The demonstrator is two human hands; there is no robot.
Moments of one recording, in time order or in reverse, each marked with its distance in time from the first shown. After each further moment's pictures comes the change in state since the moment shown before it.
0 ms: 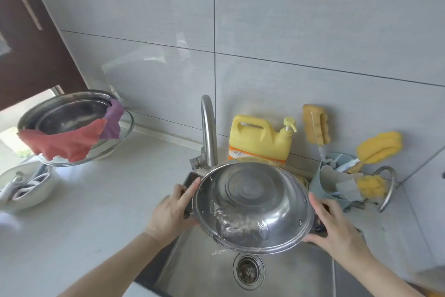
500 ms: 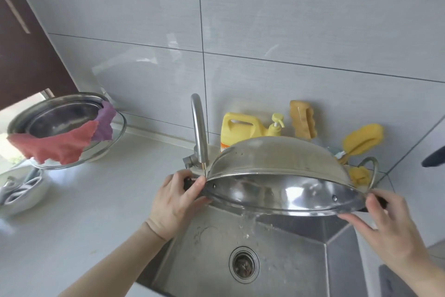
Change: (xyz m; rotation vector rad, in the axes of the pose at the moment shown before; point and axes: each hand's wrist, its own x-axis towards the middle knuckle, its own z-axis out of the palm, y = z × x) left_hand 0.027 0.061 -0.037 0.112 0.607 0.423; right_hand -0.032 -0.003 -0.078 -0.350 0.706 -0.339
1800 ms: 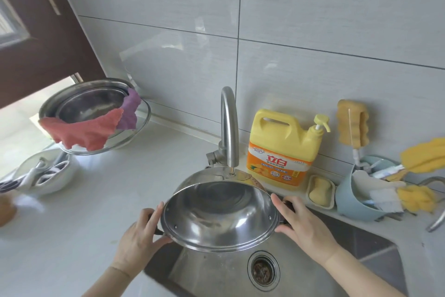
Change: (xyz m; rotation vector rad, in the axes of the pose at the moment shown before) left_hand -0.157 -0.071 -0.046 -0.079 -0.642 -0.631; right_hand 0.010 -0.076 0.165 0.394 -0.711 0.020
